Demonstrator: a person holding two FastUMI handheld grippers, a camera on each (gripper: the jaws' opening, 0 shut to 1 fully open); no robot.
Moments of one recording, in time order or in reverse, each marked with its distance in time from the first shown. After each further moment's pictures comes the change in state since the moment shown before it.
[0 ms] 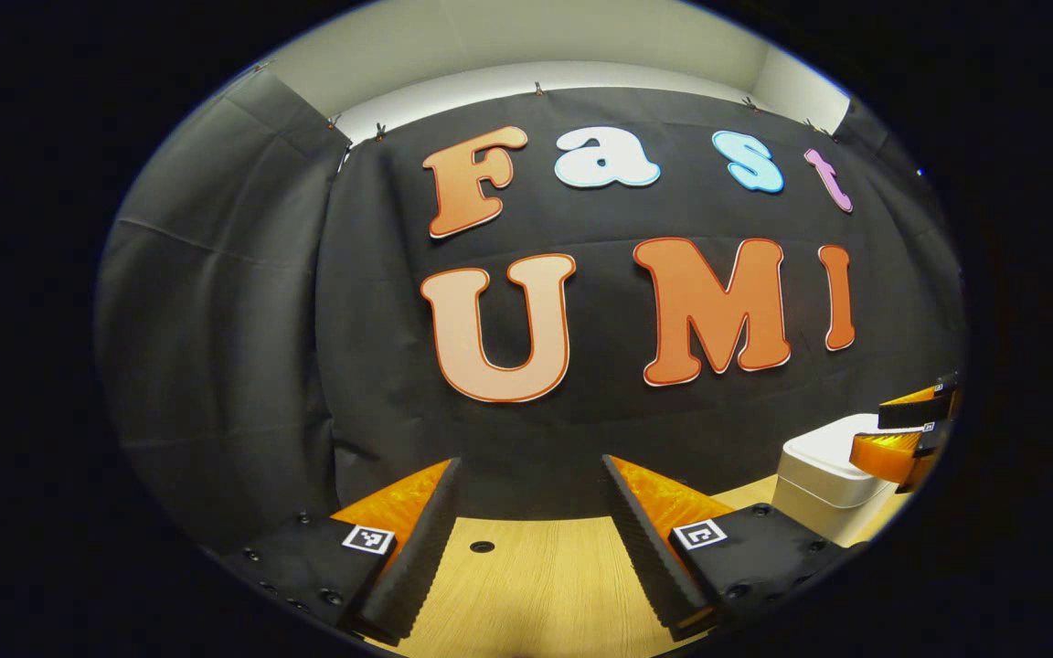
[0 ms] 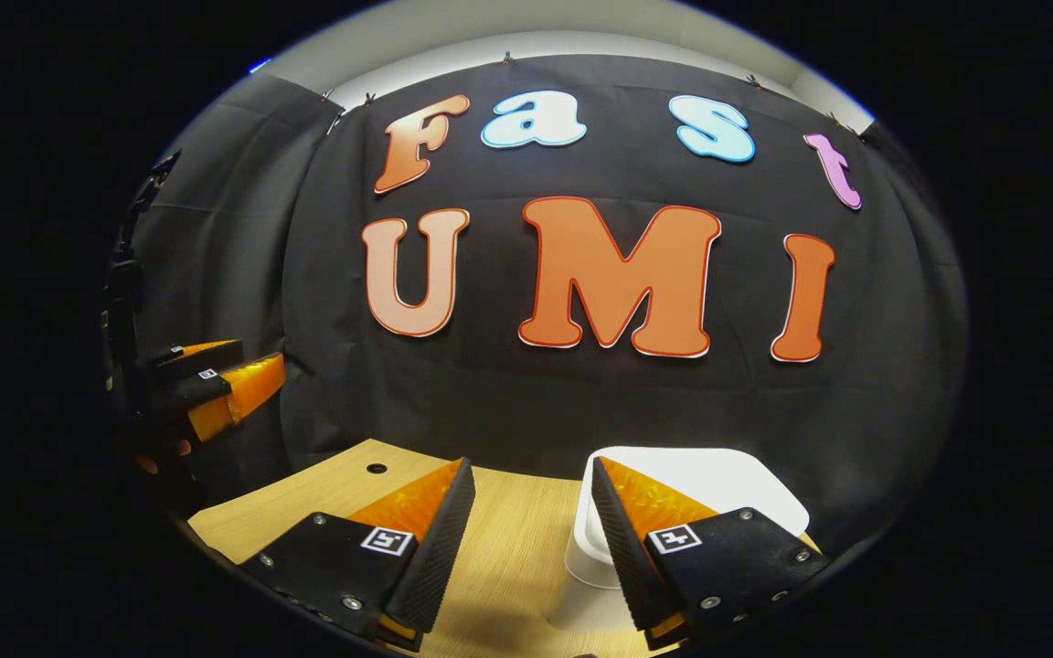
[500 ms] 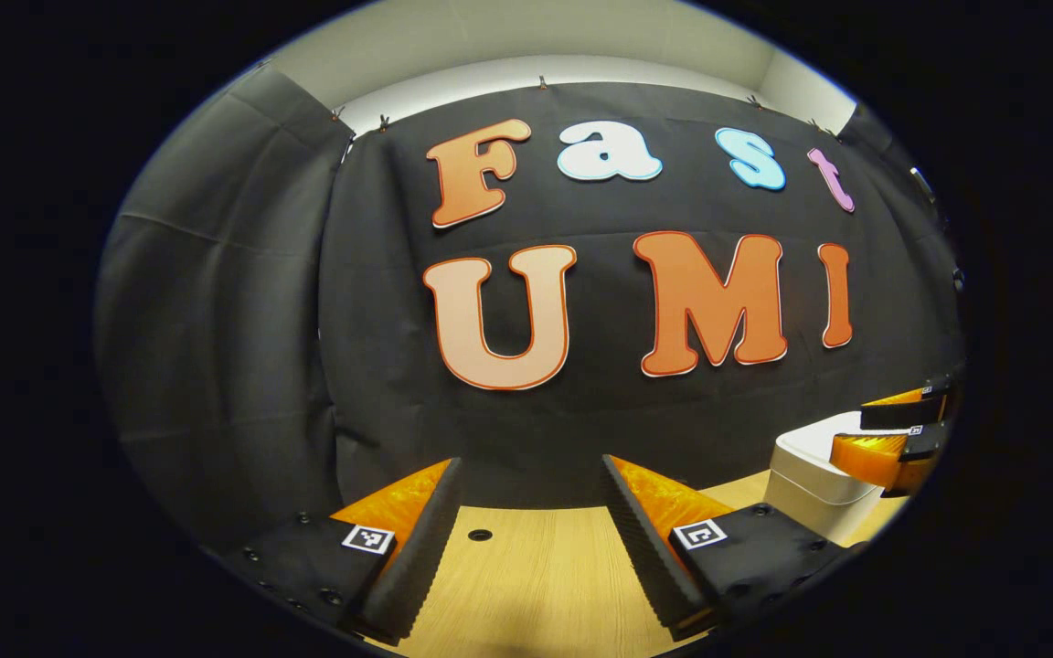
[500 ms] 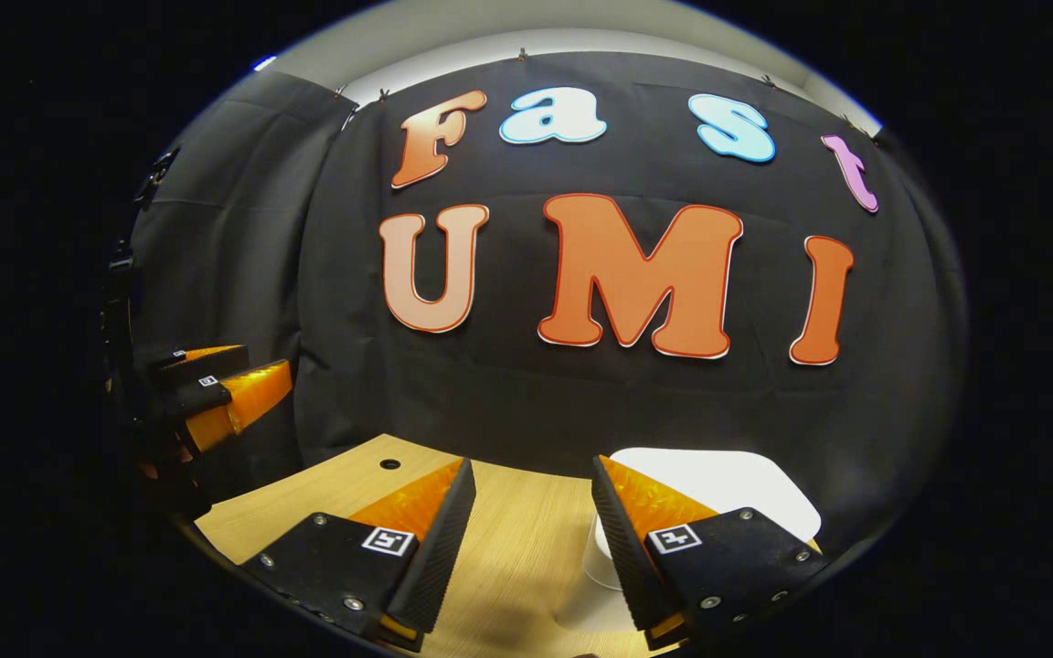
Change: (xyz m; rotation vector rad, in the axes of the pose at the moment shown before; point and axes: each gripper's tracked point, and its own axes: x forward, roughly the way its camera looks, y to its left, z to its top) left arm -0.013 0.009 -0.009 -0.018 0.039 0.016; right arm 0.002 0.015 0.002 -0.014 0.016 0.044
